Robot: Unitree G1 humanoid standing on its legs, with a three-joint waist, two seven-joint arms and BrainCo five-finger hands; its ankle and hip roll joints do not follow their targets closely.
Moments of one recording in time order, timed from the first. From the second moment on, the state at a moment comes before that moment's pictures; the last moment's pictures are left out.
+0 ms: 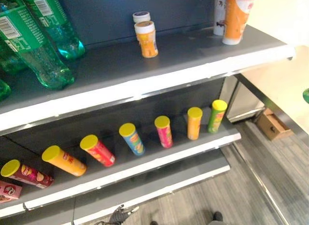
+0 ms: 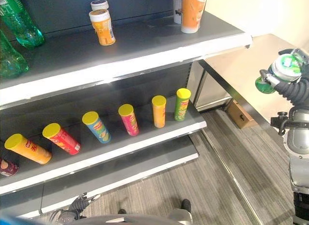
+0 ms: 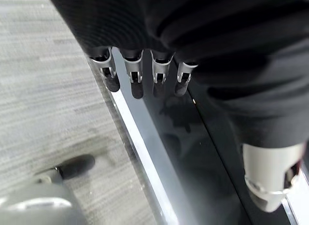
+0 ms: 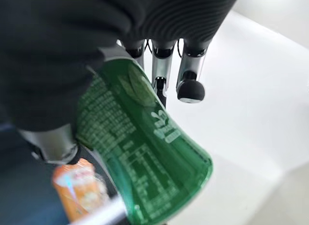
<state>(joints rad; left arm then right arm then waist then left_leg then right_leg) 0.15 0.24 -0.08 0.94 -0.05 -0.04 0.07 -0.01 -0.85 -0.45 -0.23 -0.11 -0.10 -0.23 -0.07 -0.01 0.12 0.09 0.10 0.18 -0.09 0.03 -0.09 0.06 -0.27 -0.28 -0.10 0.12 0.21</state>
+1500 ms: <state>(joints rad) 0.19 0.28 -0.09 1.03 -0.11 -0.04 0.04 -0.72 -0.97 0.21 0.21 0.77 -0.13 0.12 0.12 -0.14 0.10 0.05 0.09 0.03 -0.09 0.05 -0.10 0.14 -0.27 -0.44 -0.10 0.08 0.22</state>
